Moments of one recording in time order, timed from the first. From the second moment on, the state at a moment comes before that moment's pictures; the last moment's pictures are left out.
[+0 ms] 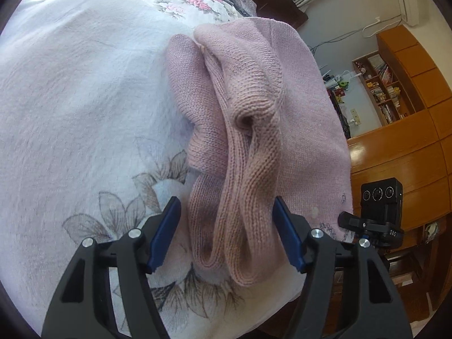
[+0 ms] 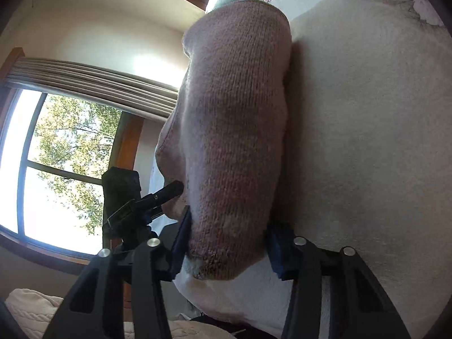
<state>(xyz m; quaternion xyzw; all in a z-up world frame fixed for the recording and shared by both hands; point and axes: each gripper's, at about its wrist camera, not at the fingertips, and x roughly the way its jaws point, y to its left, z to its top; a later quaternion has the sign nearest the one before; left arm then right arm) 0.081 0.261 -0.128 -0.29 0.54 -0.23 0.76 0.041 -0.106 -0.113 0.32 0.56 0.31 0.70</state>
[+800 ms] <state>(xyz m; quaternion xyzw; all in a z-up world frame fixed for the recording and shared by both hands) 0.028 0.263 -0.096 -0.23 0.55 -0.14 0.79 0.015 -0.047 -0.050 0.09 0.55 0.15 0.82</state>
